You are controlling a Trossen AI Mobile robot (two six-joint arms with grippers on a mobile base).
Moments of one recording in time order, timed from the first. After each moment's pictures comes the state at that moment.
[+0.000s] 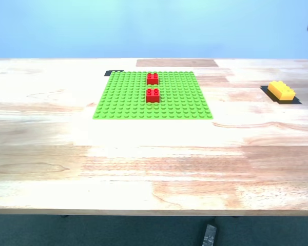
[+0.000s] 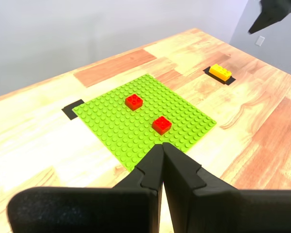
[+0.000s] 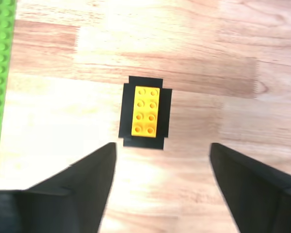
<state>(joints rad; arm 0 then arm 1) -0.01 0.55 0.73 -0.80 0.65 0.31 -0.03 1.40 1.19 -0.96 -0.05 -0.14</state>
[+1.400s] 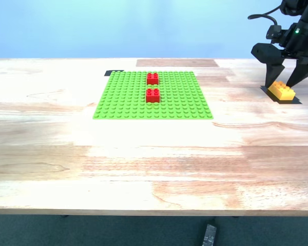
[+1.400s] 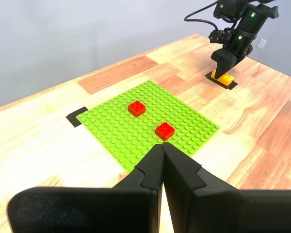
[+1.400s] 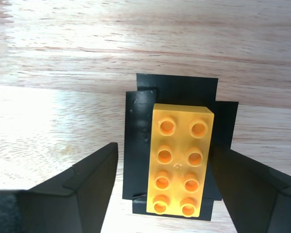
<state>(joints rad) -0.01 0.55 0.74 -0.77 0.65 0.31 0.02 1.86 1.19 -0.74 -0.09 -0.06</state>
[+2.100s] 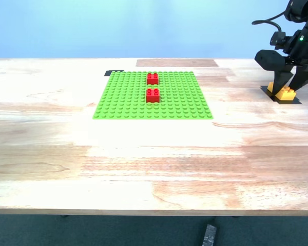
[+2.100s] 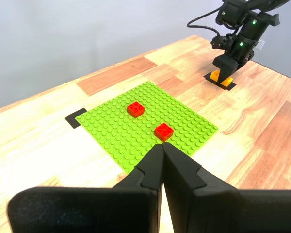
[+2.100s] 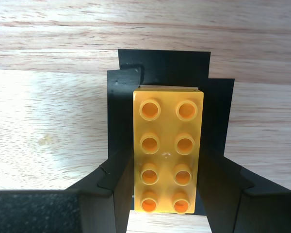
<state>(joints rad) -0.01 0.55 0.74 -0.77 0.66 0.31 0.00 1.84 1.11 -0.68 -0.09 -0.07</state>
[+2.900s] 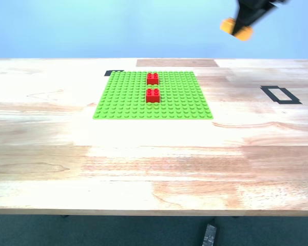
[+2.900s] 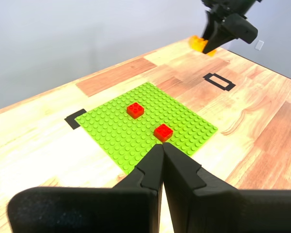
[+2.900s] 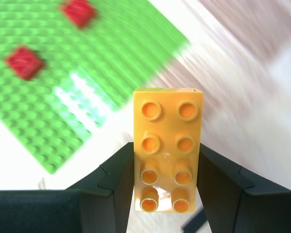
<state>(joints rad) -0.01 0.54 0.74 -0.77 0.66 0.31 0.37 1.71 1.48 -0.93 -0.19 -0.52</state>
